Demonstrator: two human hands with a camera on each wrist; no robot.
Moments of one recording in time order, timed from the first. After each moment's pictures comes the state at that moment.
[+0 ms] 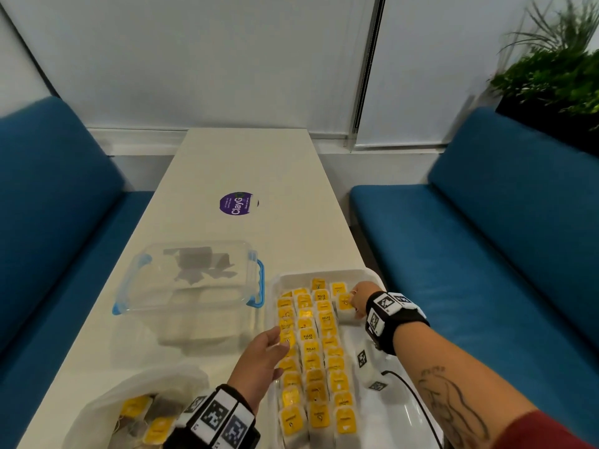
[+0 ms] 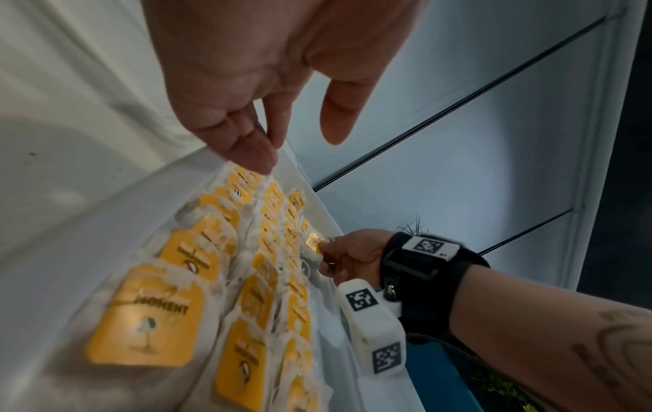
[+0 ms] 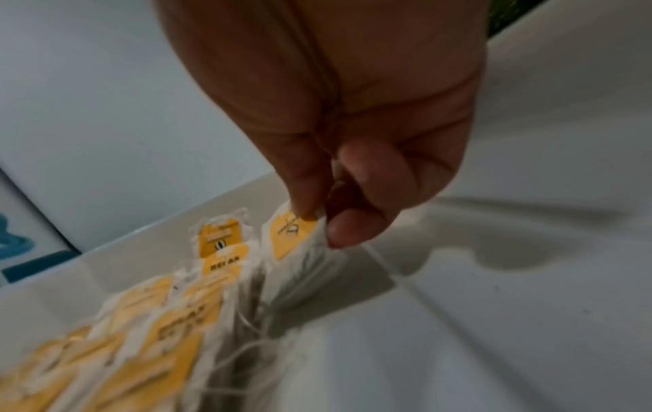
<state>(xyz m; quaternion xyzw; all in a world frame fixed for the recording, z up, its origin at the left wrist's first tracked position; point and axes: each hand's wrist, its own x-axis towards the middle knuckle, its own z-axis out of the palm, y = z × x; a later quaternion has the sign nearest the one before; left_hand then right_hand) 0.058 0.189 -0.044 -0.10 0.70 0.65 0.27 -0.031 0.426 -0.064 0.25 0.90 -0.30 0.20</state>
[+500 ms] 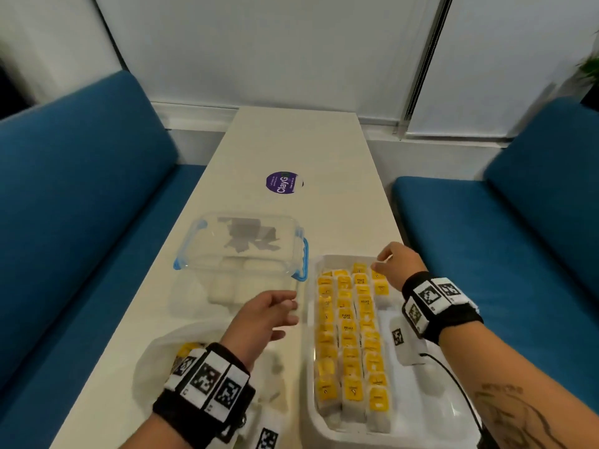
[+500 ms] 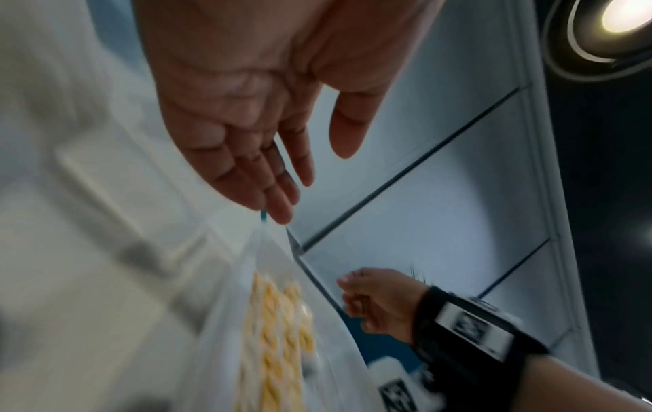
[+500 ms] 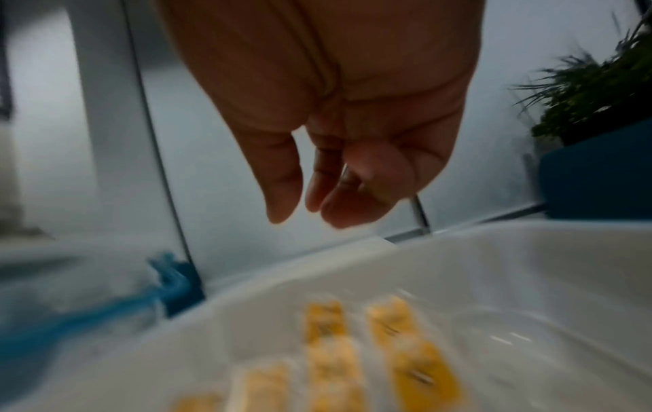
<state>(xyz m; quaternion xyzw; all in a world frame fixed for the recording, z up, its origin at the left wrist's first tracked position) 0.062 0.138 0.002 -0.11 0.70 0.68 0.19 -0.022 0.388 -0.011 0.19 0.93 -0.32 0.05</state>
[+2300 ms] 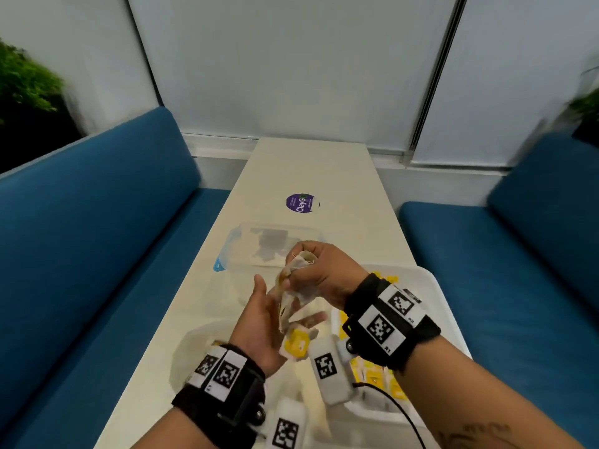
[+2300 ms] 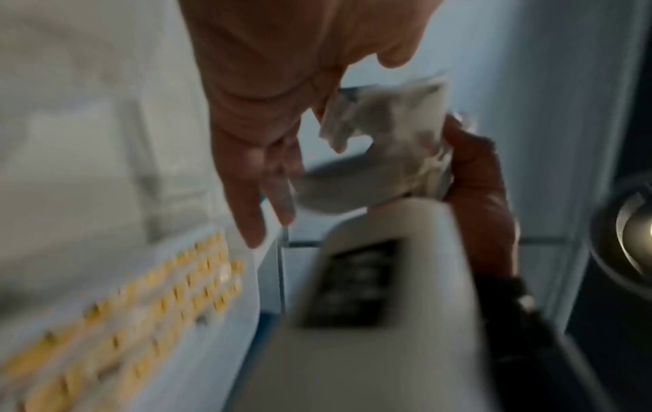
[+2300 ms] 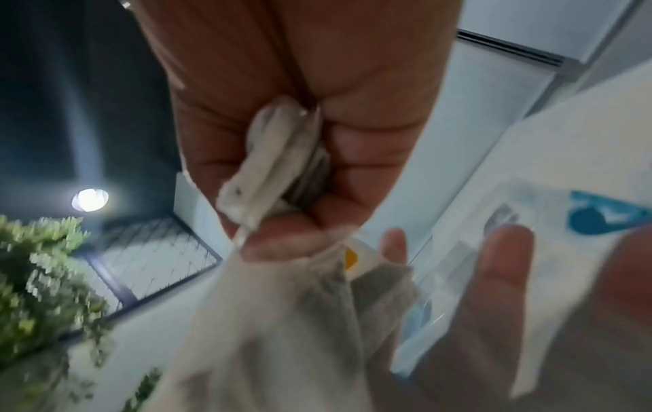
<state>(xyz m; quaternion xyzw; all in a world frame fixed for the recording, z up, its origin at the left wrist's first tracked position) 0.100 0.095 0.026 -0.14 0.36 0.89 0.25 0.060 0.214 0.077 -0.09 0.71 -0.68 0.16</state>
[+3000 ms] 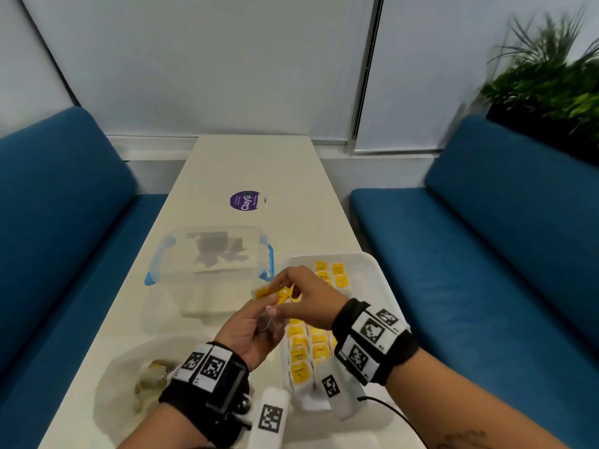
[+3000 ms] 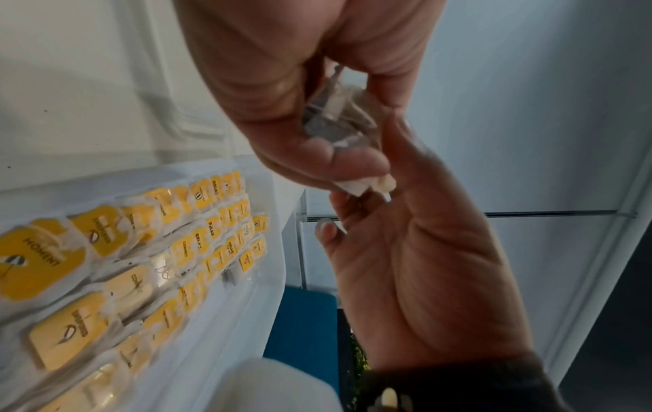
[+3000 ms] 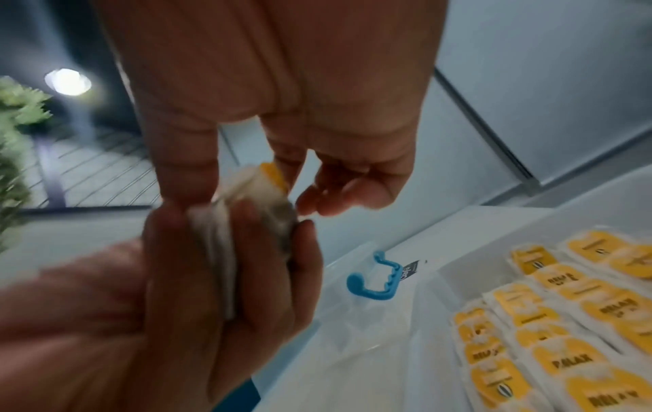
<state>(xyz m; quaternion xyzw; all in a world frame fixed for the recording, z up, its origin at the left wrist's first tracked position) 0.078 0.158 -0.007 -0.19 0.39 0.86 0.27 0.082 0.289 0.038 -0.09 0.89 -0.43 0.09</state>
